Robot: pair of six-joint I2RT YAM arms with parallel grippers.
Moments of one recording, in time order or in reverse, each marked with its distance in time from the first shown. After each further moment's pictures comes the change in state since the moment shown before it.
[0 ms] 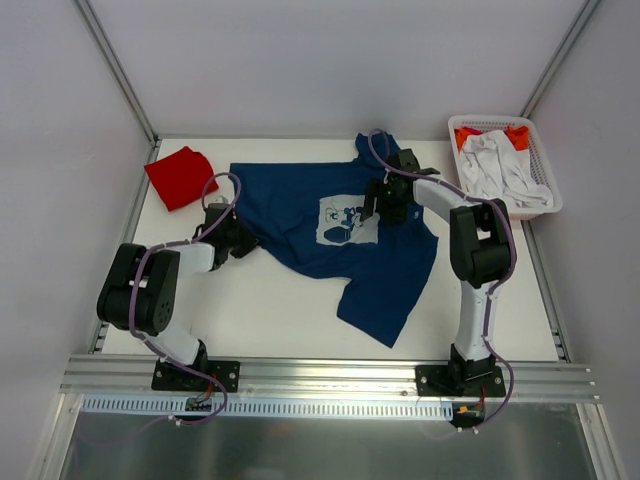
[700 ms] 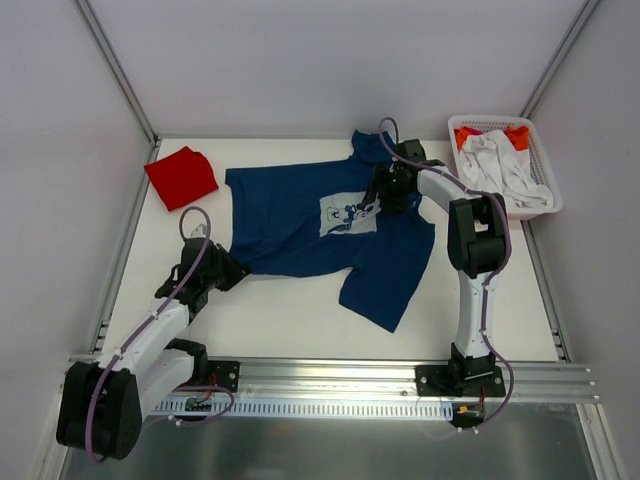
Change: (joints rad) left arm -0.016 -0.661 -0.280 -0.304 0.003 -0.049; right arm -0.056 0.109 0.150 -0.002 -0.068 0.074
